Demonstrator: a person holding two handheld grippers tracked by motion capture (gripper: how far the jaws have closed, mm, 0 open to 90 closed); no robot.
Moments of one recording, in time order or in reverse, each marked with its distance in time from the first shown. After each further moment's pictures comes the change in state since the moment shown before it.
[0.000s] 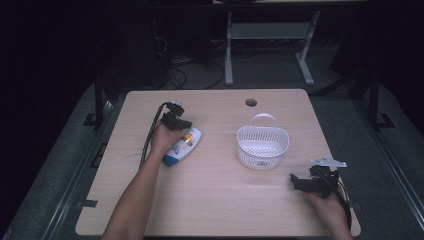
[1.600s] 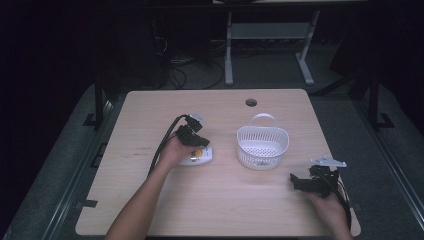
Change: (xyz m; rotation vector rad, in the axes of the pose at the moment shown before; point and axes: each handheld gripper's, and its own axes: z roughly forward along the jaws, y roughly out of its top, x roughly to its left) left arm -0.079 -0.007 -0.009 0.096 -0.197 0.165; right arm 0.000 0.000 0.000 0.000 0.002 -0.003
